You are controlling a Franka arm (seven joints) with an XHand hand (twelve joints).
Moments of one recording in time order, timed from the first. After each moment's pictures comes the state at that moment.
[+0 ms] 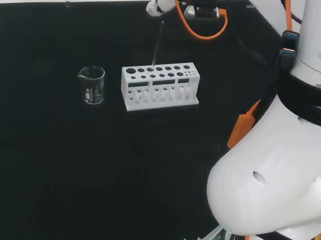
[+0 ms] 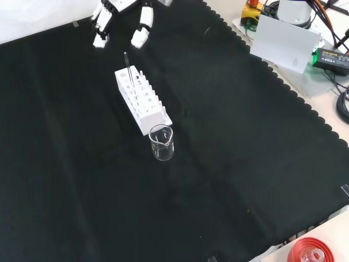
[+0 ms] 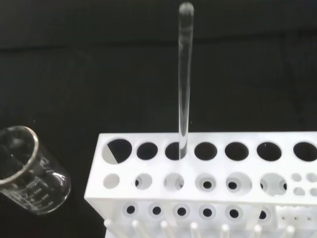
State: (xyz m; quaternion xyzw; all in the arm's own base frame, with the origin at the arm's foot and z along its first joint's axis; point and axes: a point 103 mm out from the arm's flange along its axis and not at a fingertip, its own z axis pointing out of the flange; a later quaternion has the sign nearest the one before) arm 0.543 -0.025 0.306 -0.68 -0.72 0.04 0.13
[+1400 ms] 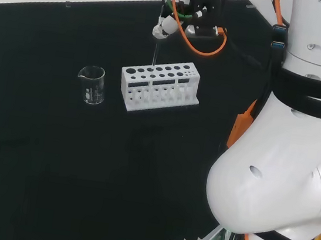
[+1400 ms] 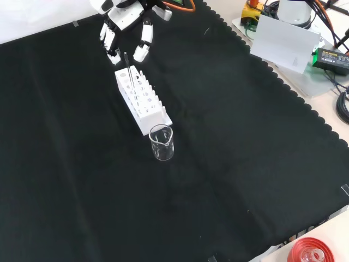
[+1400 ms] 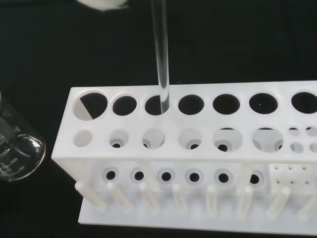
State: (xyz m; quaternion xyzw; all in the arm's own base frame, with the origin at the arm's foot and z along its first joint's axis) arm 0.541 -0.033 0.258 -0.68 -0.71 0.07 0.15
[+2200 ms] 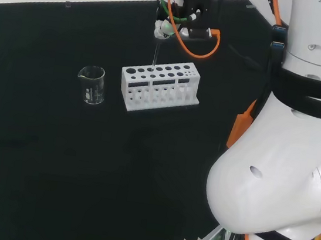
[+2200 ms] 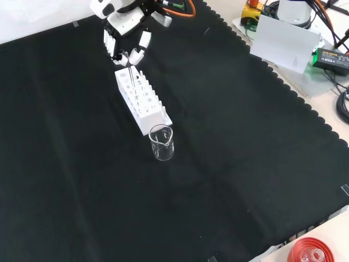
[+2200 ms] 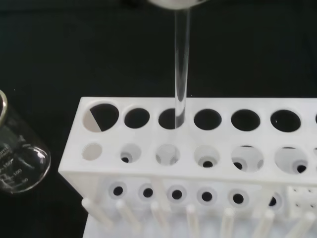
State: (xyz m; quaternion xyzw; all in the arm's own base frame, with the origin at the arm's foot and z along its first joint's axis) arm 0.550 -0.020 0.251 -0.67 -0.73 0.05 0.13
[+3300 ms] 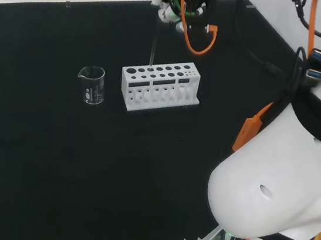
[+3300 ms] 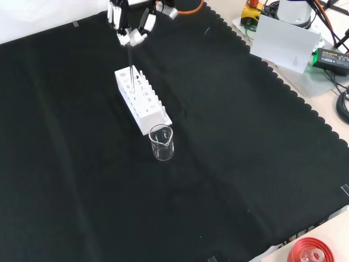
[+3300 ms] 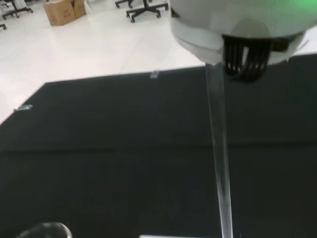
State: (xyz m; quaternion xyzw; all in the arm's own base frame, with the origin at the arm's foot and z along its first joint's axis) arm 0.540 -0.001 0.312 -0.66 -0.74 -0.12 0.02
